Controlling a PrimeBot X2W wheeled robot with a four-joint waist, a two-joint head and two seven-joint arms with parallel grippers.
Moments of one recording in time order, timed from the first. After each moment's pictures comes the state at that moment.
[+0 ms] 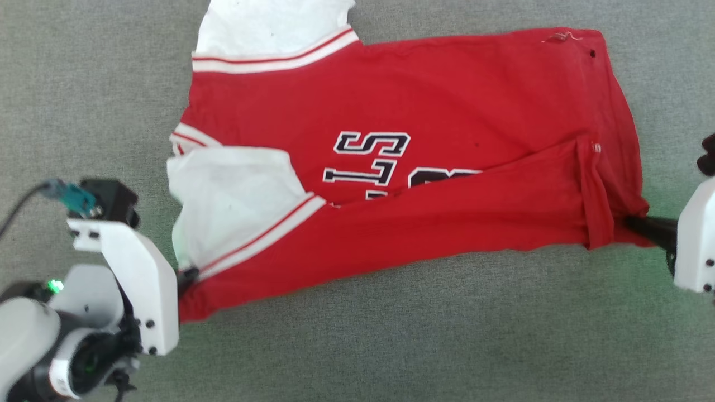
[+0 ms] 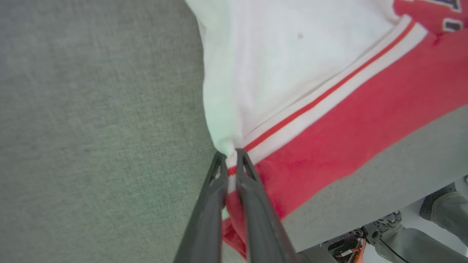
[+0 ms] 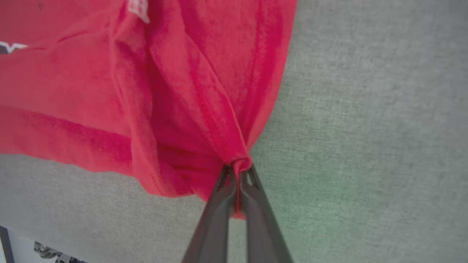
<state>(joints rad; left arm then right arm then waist) -0.54 1.04 -0.77 -0.37 -1.26 0.57 0.65 -0.36 -0.44 -0.09 -0.09 0.68 0.13 1.17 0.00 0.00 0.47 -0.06</state>
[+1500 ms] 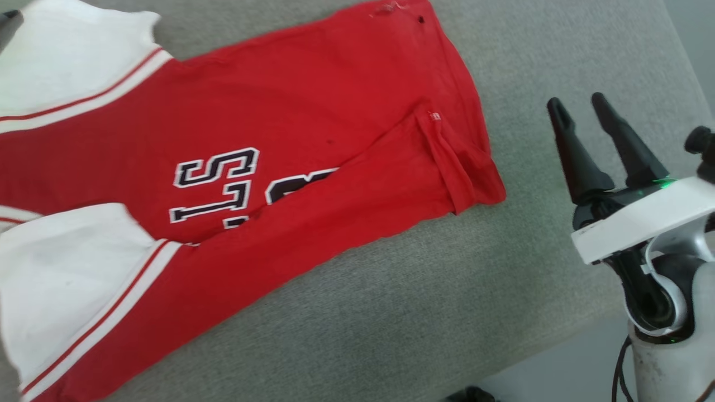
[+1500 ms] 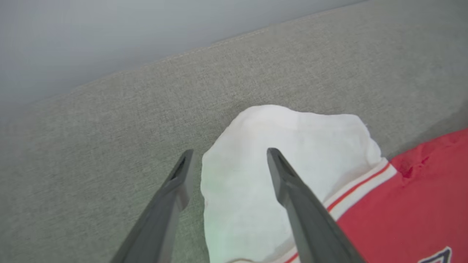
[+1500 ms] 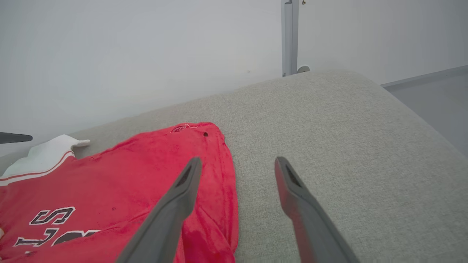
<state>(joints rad) -1.18 0.94 -0.72 0.35 -1.04 0.16 0.76 -0.34 -0.11 -0.01 -0.16 0.52 0.13 0.28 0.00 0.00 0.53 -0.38</state>
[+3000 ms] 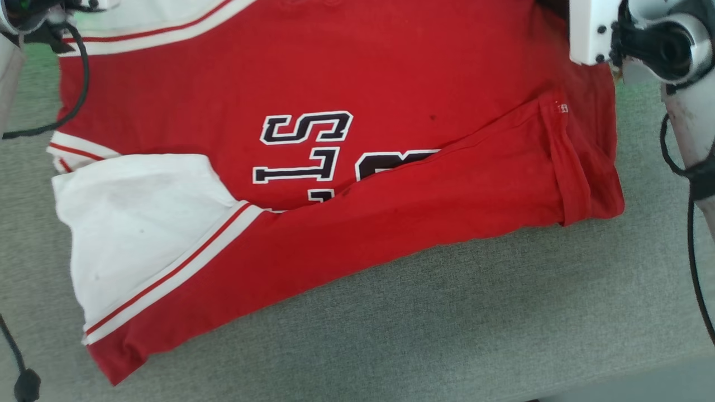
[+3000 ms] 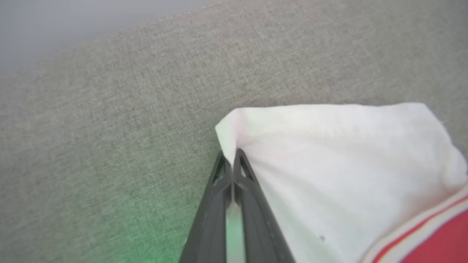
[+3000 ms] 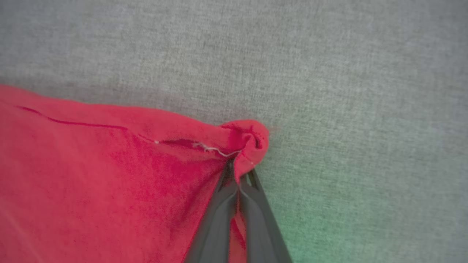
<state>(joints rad) -1.48 0.54 -0.85 0.85 -0.95 -0.05 0.71 -1.20 -0.30 0.38 0.64 0.64 0.13 0.85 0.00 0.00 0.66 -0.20</state>
